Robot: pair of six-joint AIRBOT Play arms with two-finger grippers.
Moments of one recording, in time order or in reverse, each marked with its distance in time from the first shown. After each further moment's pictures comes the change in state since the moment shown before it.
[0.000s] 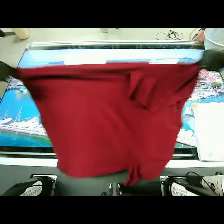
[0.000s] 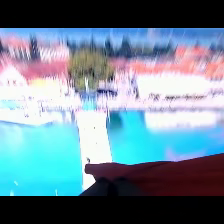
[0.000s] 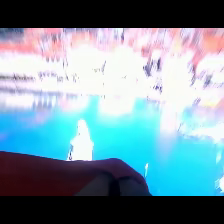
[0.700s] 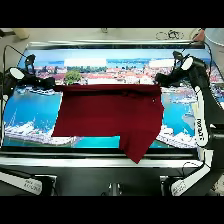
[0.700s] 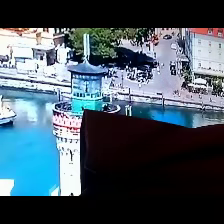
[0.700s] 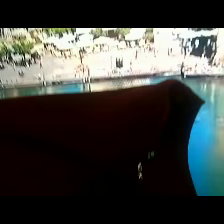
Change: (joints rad) left arm -0.039 -0.593 0.068 -0.096 0.260 0.000; right arm 0.130 -0.477 -0.019 -0.026 -0.227 0.179
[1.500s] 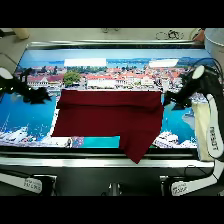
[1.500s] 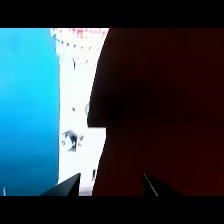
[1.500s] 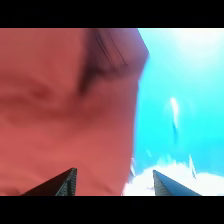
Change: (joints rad) left arm 0.108 0.051 -0.042 0.064 -0.457 -0.064; right arm -0.109 0.182 -0.294 -0.028 0.299 0.050
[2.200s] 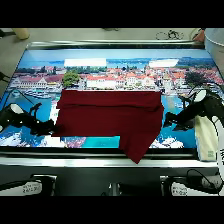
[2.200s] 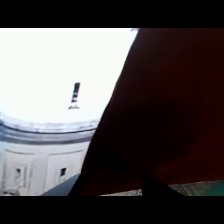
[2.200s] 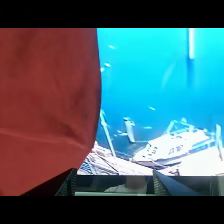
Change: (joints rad) left arm 0.004 0.267 -0.686 -0.013 0.219 0.047; right arm -0.046 0.232 -0.447 0.011 -0.093 -0.095
